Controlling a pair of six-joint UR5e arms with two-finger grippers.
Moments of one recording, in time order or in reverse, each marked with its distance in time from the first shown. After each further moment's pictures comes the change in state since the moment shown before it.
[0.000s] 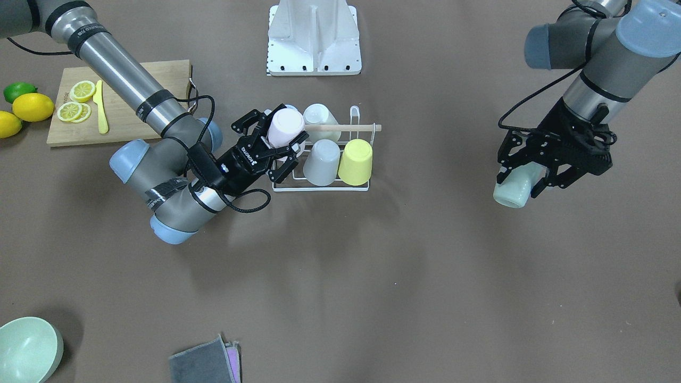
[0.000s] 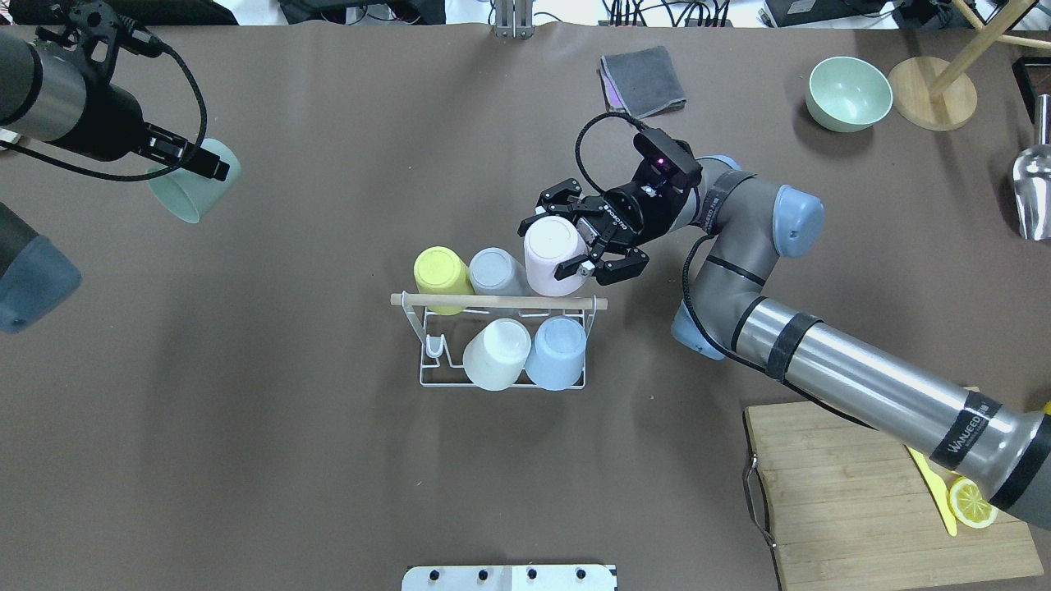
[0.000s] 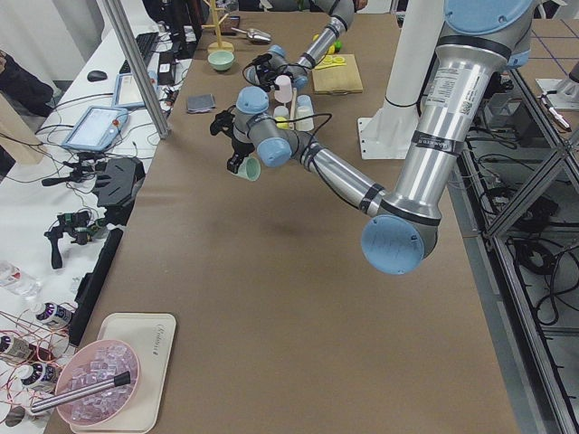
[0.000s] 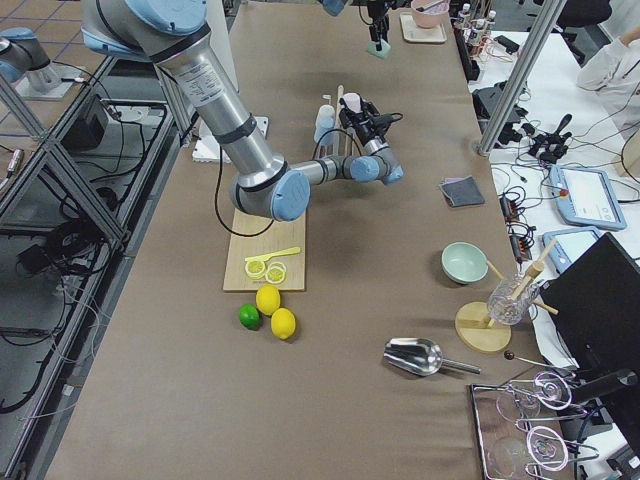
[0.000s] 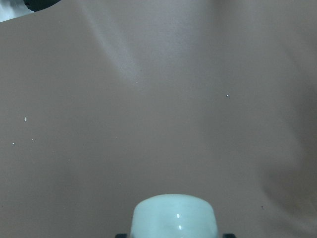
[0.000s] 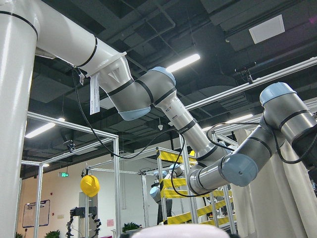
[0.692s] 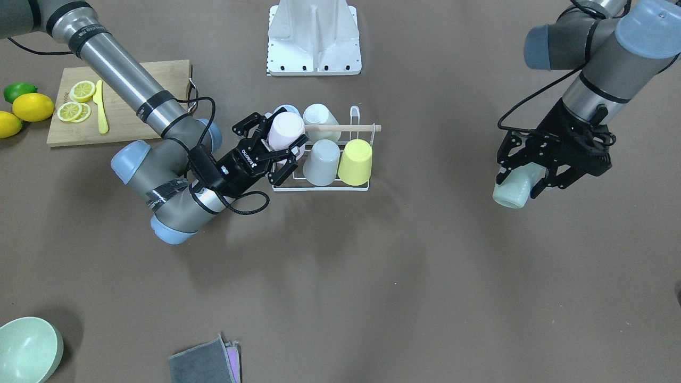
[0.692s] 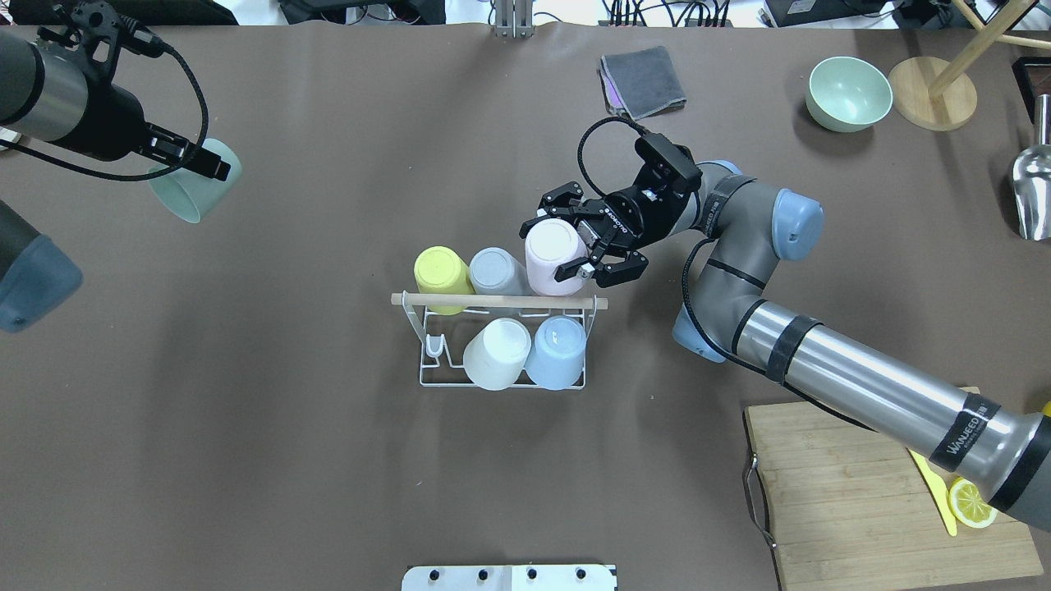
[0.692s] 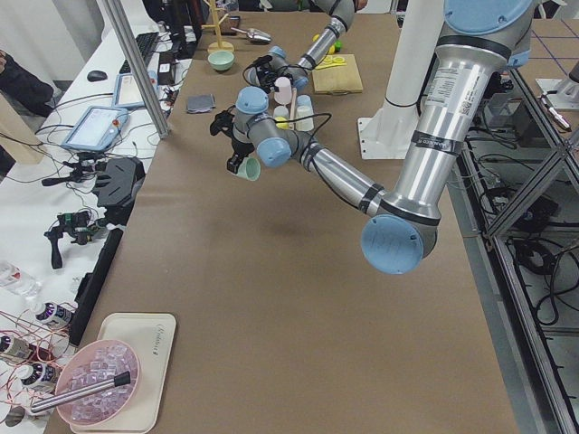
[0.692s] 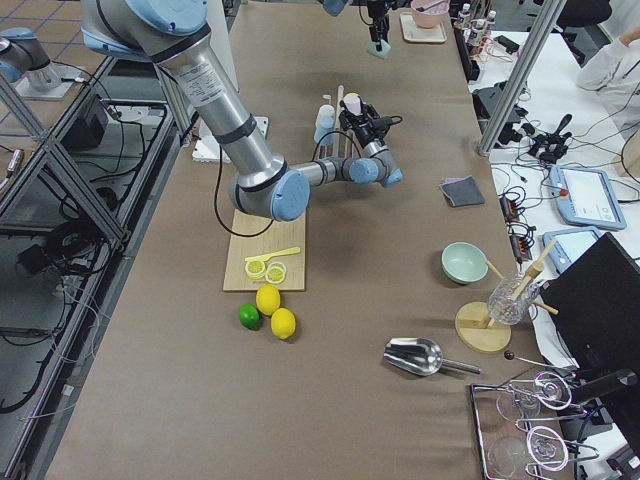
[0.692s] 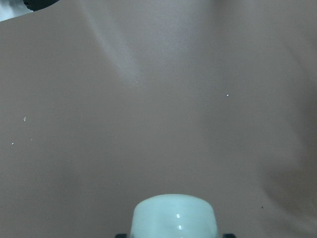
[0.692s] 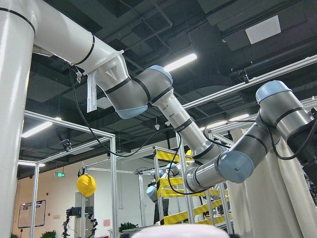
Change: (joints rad) left arm 0.001 -0.002 0.004 0.000 0.000 0.000; right arm -0.003 0.000 -0.014 -0.011 0.009 -0.006
